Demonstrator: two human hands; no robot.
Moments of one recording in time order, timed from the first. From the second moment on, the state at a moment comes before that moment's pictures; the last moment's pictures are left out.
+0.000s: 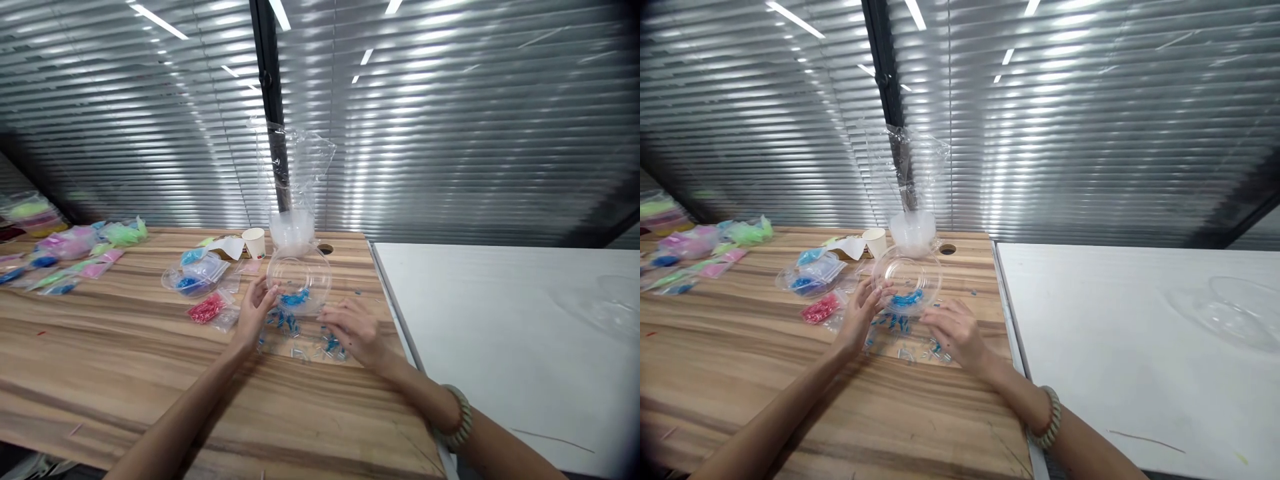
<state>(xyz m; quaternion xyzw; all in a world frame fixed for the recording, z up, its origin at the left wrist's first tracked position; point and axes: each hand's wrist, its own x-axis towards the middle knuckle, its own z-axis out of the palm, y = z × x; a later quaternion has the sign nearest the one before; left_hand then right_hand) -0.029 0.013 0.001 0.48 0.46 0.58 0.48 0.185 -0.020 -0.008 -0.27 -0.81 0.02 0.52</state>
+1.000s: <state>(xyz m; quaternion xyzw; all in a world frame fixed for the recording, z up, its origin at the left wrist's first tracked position) -0.027 0.013 0.007 0.41 0.47 0.62 0.47 0.204 0.012 -0.021 -0.38 -0.87 0.16 0.28</state>
